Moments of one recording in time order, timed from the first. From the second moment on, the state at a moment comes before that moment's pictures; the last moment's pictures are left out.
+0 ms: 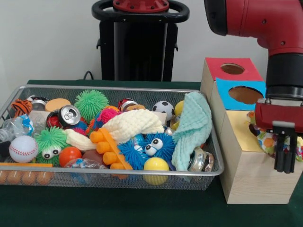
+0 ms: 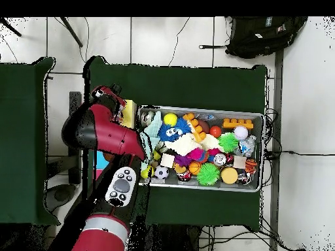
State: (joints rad) arm 0.30 -0.33 -0.29 1.41 0.60 -0.09 2.15
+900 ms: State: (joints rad) arm 0.29 -0.42 -0.28 1.42 0.60 0.10 2.15
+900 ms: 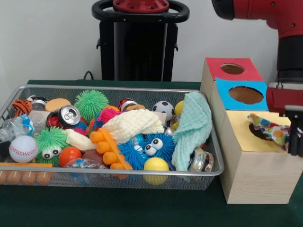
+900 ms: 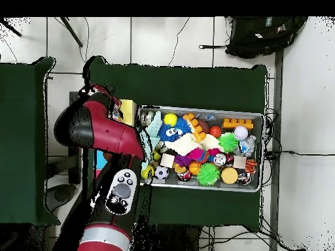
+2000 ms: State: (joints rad) arm 0.29 -0.51 -0.36 1.44 0.59 0.26 2.15
